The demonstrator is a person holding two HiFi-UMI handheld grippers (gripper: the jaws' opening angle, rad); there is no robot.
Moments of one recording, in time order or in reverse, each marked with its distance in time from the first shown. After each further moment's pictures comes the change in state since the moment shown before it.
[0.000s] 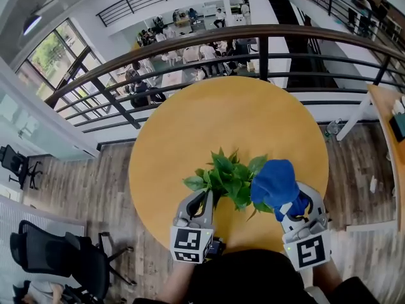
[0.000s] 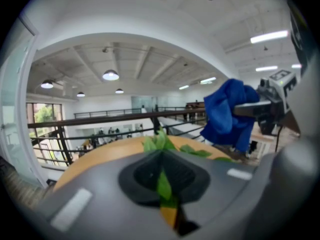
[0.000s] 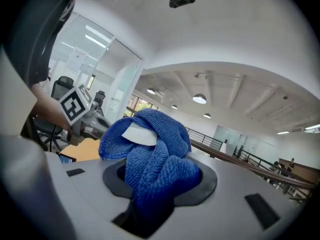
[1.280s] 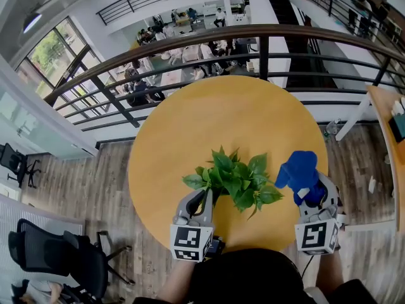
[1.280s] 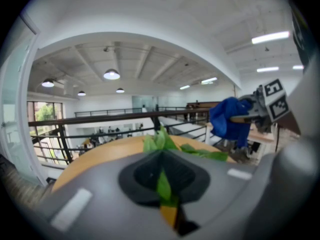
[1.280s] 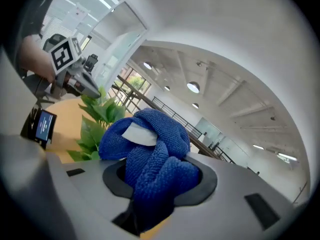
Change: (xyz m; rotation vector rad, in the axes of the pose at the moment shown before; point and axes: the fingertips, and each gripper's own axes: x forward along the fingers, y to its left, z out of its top) left arm 0.000 0.004 -0.004 -0.009 -0.001 0.006; right arm -0.007 -0.053 -0.063 -0.174 0.247 -0.209
